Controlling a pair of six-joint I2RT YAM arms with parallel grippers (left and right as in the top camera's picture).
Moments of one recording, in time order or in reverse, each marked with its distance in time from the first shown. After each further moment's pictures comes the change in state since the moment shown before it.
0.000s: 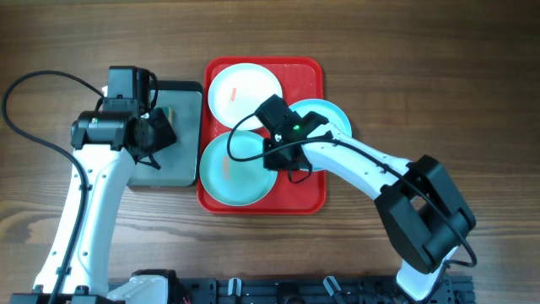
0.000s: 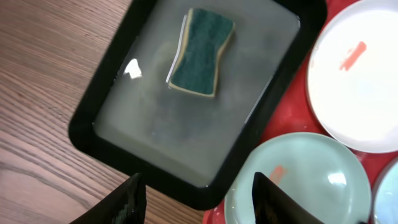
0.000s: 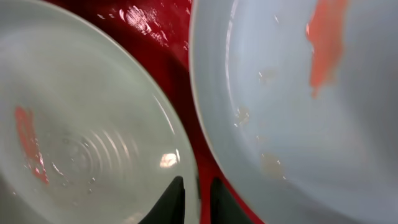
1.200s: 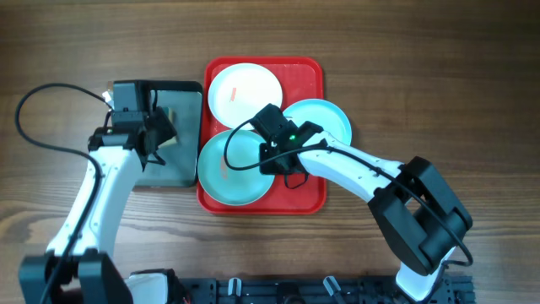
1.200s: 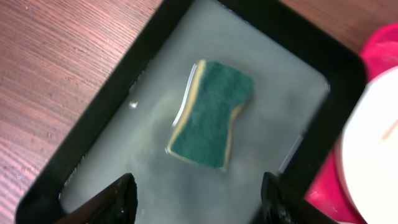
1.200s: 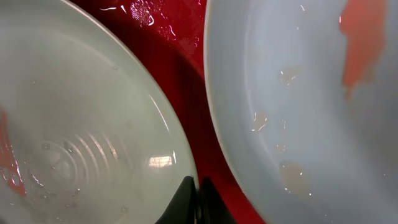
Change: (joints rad) left arm 0.065 0.079 -0.243 0.469 -0.036 0.013; right arm 0.033 0.005 -0.056 0.091 0.034 0.030
